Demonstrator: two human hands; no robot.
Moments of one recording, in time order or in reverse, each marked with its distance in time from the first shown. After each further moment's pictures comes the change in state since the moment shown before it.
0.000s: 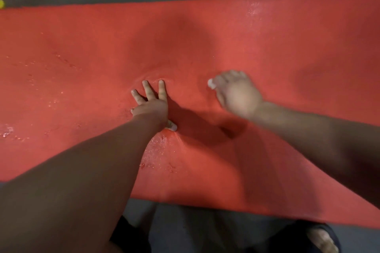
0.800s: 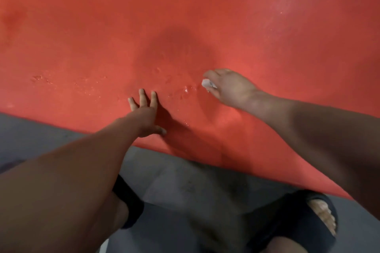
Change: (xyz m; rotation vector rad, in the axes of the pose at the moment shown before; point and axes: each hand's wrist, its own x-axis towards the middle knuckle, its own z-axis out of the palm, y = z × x) left_hand -0.079 -0.104 0.108 -0.104 -0.073 0.002; right_hand -0.032 -0.090 0.005 0.127 -0.273 -0.134
